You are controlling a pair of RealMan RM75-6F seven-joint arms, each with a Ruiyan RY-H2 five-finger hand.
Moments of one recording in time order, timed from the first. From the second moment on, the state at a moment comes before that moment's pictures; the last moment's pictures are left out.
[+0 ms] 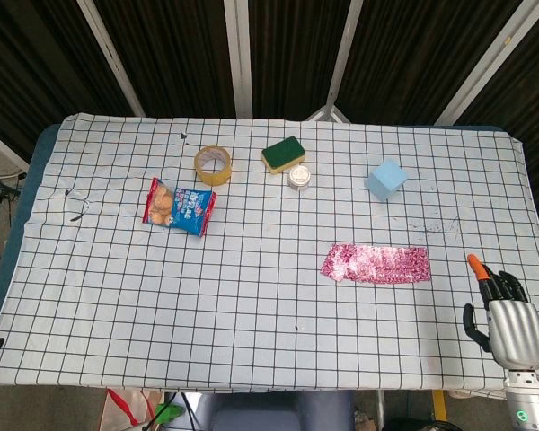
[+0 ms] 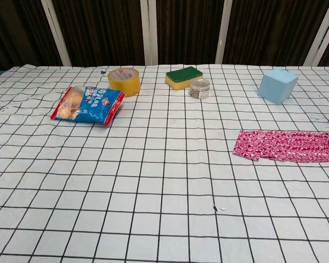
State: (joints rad) left arm 0.12 -0.98 -0.02 -1.87 1.50 1.66 0.12; right arm 0.04 -1.13 0.07 -1.78 -1.53 1.54 -0.13
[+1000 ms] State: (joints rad) left arm 0.10 -0.97 -0.04 -1.88 1.44 1.63 0.14; right arm 0.34 -1.35 0.15 -1.75 -1.33 1.12 -0.52
